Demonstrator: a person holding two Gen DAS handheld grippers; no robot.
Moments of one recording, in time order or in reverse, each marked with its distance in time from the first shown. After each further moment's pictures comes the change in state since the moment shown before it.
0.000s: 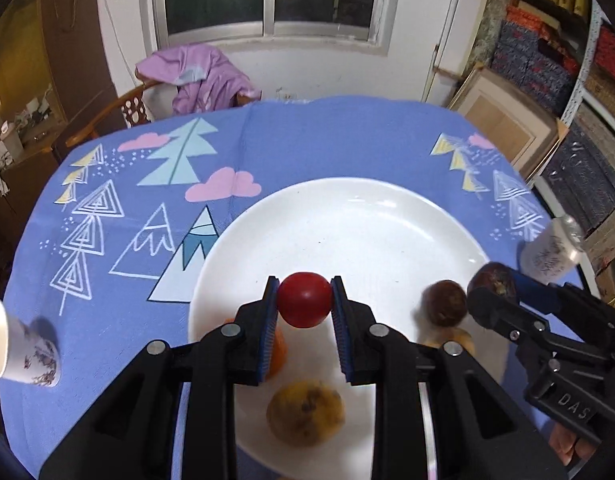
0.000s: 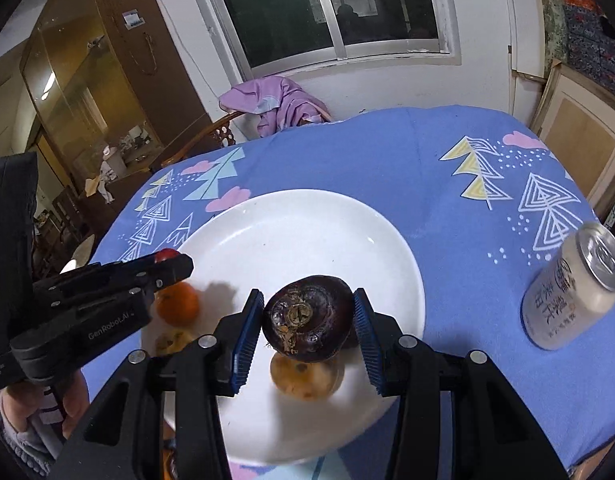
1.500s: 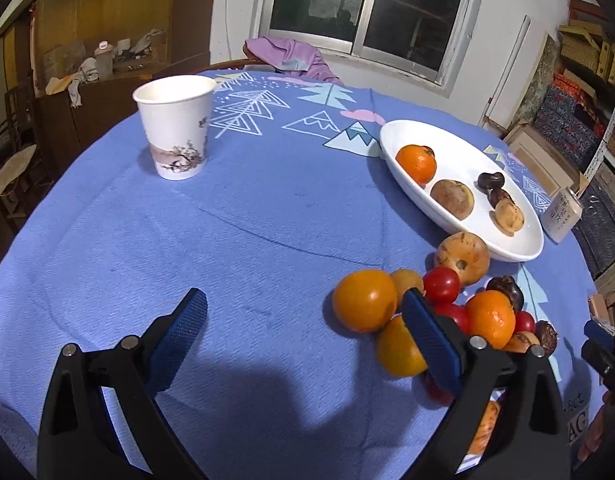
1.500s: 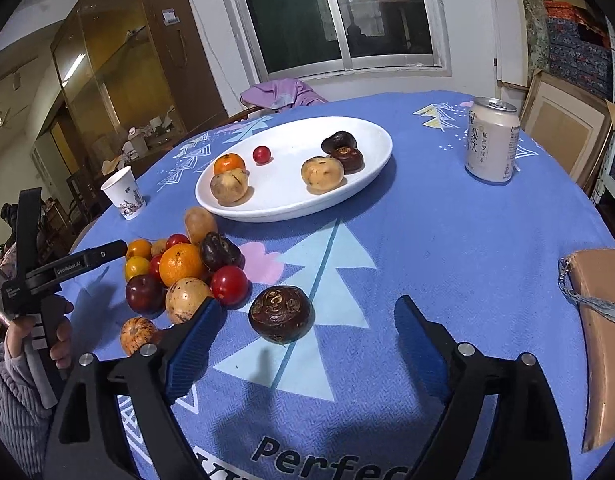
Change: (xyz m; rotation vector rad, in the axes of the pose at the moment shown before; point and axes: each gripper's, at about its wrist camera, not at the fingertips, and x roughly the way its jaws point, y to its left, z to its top) left arm -0.101 0.114 -0.213 -0.258 -0.127 0.063; right arm -0.121 0.008 -0.192 -0.047 -0.074 0.016
